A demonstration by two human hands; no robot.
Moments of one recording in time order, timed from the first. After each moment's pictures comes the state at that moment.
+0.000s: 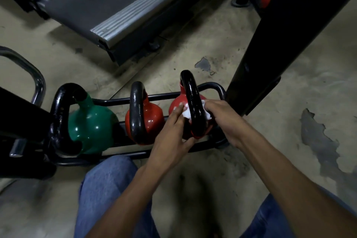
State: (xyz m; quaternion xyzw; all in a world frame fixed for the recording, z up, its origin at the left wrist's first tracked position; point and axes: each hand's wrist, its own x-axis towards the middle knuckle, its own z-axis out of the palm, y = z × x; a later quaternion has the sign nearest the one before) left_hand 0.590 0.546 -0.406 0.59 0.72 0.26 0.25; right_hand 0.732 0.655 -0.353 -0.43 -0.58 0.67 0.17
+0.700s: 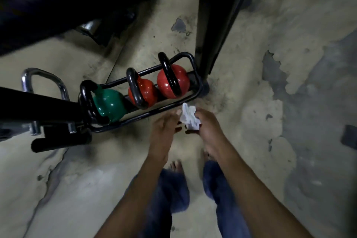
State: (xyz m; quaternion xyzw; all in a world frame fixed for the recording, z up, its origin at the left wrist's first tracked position) left_hand 0.662 0.452 -0.204 0.22 0.70 0.41 0.54; right_hand 0.788 0.507 -0.205 -0.60 -0.27 0.72 0.21
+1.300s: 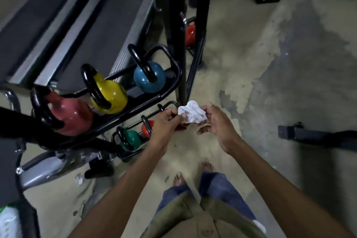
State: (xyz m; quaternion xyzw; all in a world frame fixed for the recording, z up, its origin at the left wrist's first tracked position) left_hand 0.683 0.423 0.224 0.35 0.60 0.40 0.60; right_hand 0.865 0.435 0.229 -0.55 -0.35 0.67 0.36
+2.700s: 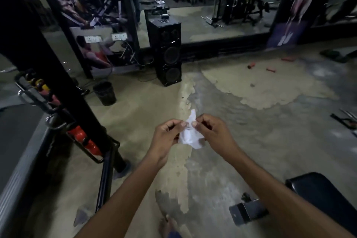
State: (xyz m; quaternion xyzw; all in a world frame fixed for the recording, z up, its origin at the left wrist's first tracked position) left_hand 1.180 0.841 0.320 0.51 0.39 0.36 0.68; right_hand 1.342 0.772 0.328 -0.64 -0.51 0.29 0.50
